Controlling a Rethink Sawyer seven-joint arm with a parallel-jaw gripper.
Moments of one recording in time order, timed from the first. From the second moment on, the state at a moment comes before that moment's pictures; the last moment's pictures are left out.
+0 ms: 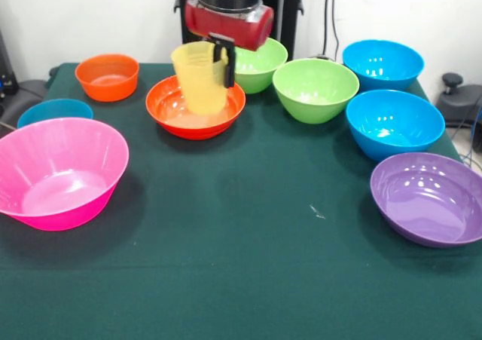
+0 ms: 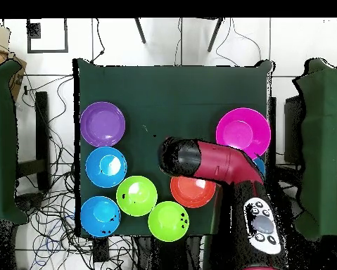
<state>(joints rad) -0.34 -0.76 0.05 1.75 -0.14 0.56 2.01</state>
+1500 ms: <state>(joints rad) -0.37 -0.59 0.38 1.55 -0.47 0.67 1.82</state>
